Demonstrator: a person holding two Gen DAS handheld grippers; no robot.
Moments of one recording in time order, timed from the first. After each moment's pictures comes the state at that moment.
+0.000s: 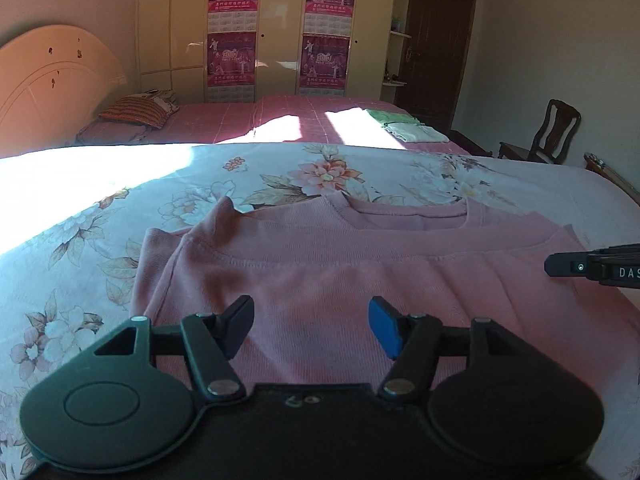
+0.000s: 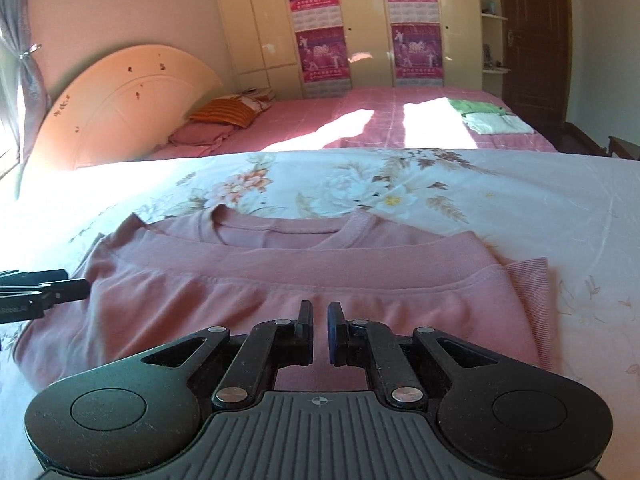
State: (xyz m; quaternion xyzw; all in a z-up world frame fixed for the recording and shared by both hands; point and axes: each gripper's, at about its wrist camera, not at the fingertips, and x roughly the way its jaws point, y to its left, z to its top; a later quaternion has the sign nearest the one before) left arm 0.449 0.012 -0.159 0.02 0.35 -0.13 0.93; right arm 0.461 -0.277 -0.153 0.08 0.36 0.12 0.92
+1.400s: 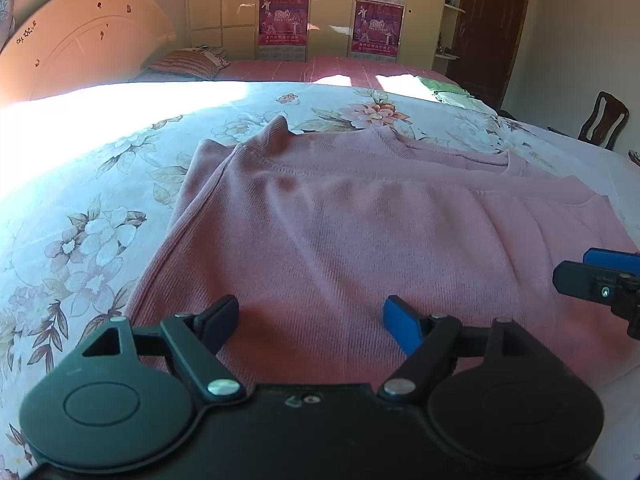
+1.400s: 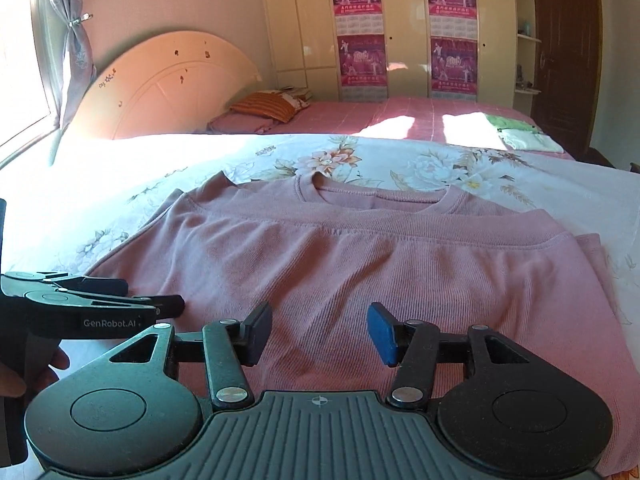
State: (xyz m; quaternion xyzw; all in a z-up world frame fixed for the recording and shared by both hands) left arm 0.416 0.027 -0.181 0.00 0.40 -0.05 0.91; right arm 0.416 -0.200 -0.157 0.06 0.34 0.14 0.93
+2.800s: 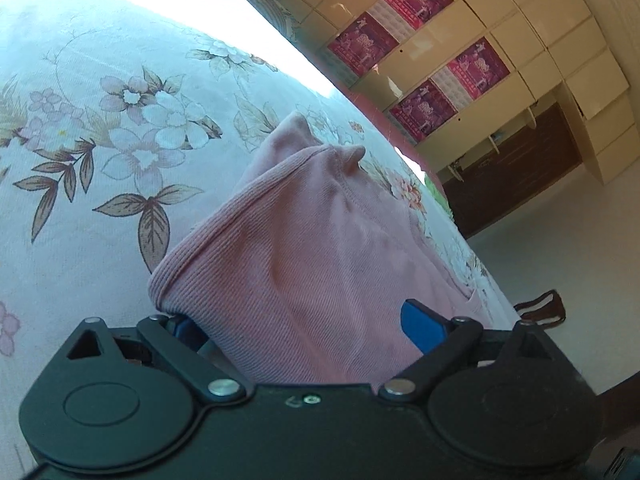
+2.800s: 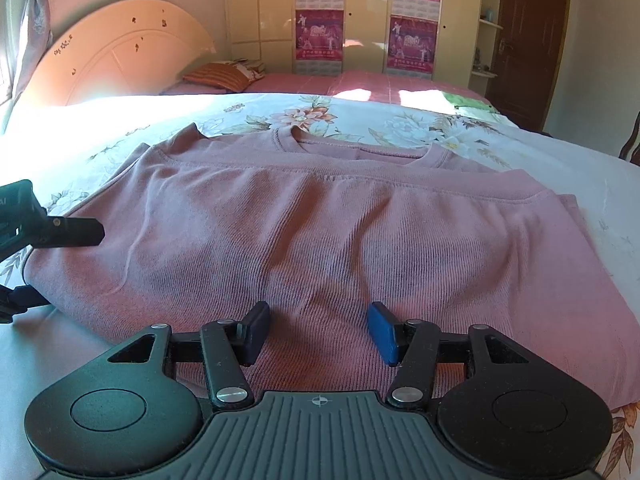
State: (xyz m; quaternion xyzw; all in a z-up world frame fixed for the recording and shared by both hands) left arm 0.396 0.119 -0.207 -0.37 0.36 -0.04 0.86; right arm 0.401 -0.159 -0.186 0.03 0.38 0.05 0.92
